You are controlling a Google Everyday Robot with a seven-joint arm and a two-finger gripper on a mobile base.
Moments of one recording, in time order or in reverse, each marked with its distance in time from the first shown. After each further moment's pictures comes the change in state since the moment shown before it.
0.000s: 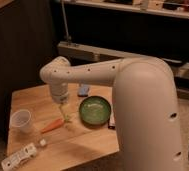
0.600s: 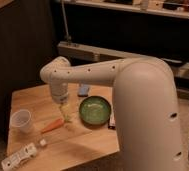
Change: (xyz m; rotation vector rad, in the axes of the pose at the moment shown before) arm 0.001 0.000 0.000 0.006 -0.016 -0.004
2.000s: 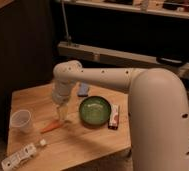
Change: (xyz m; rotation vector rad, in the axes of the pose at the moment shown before) arm -0.035 -0.007 0.015 0.049 -0.309 0.015
